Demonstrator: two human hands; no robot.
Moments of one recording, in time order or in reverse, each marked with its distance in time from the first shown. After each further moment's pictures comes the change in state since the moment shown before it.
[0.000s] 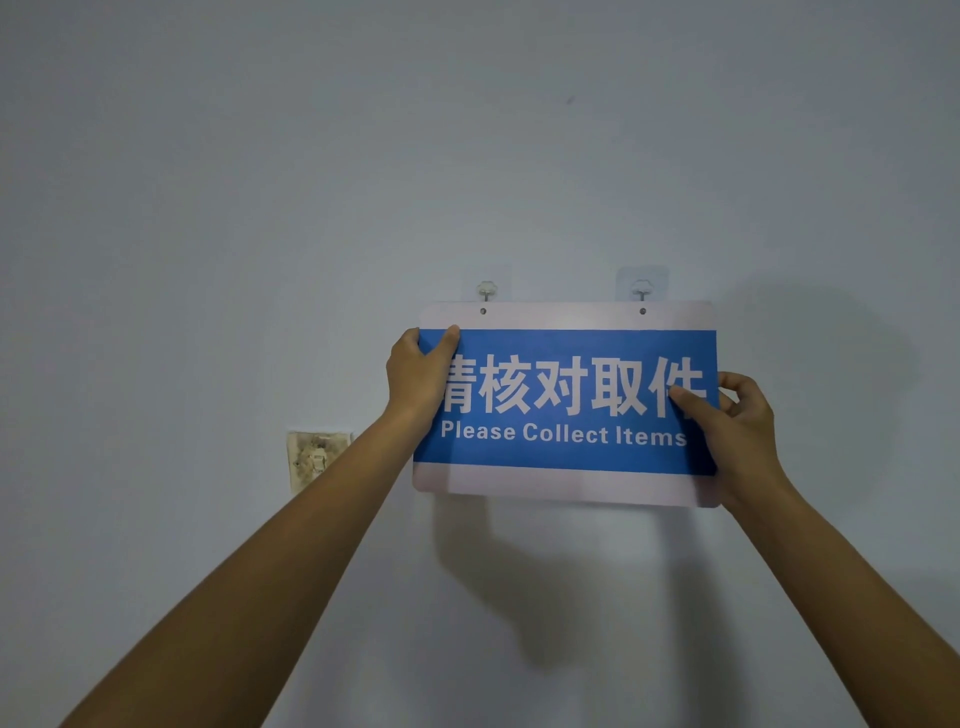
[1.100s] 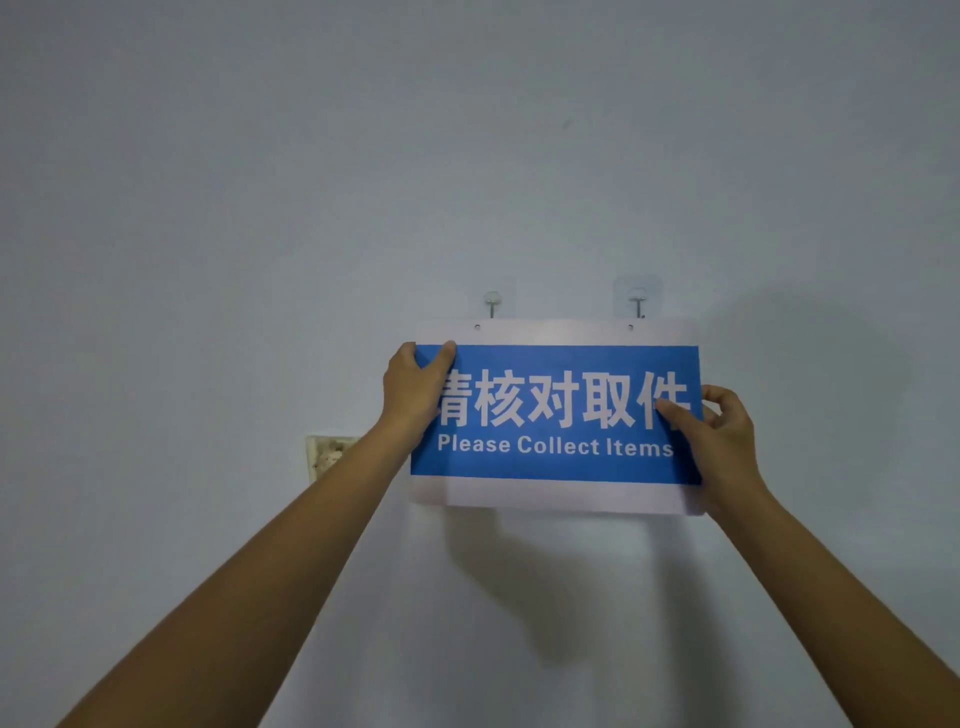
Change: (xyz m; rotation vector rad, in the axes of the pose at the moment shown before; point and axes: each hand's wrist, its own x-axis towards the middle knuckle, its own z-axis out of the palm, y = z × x) left_hand -0.014 0.009 -0.026 0.086 -0.038 -0.016; right_hand -0.019 0.002 0.005 0.030 -0.023 0.004
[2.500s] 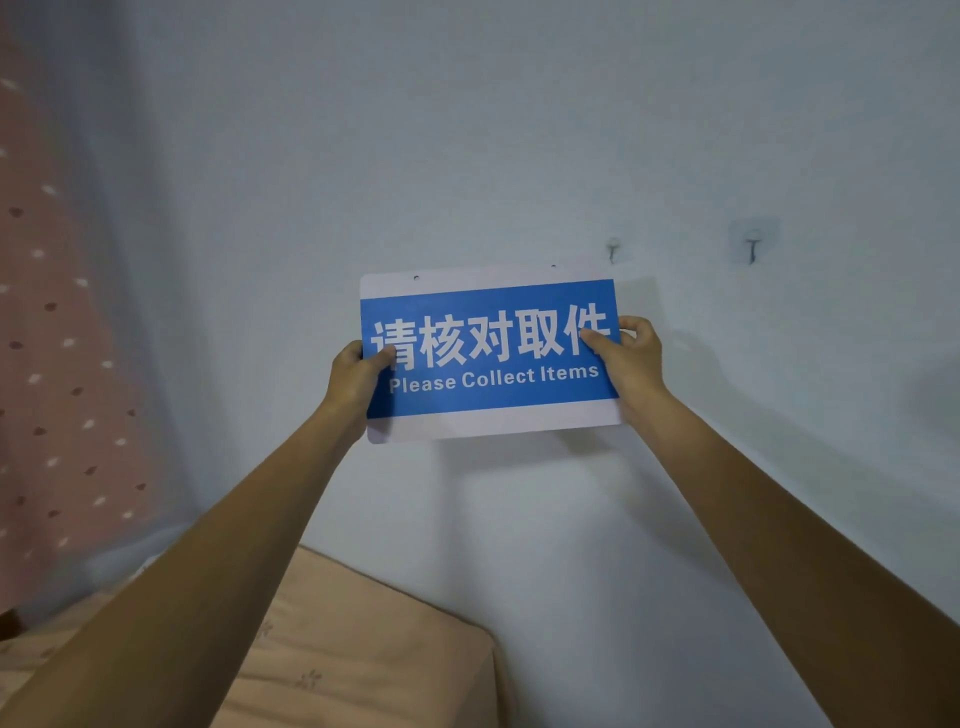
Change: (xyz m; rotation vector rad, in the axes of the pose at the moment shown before) left_hand -0.160 0.029 -0.195 0.007 0.359 -0.251; right_hand -0.105 -0.038 0.108 0.098 -0.404 0.156
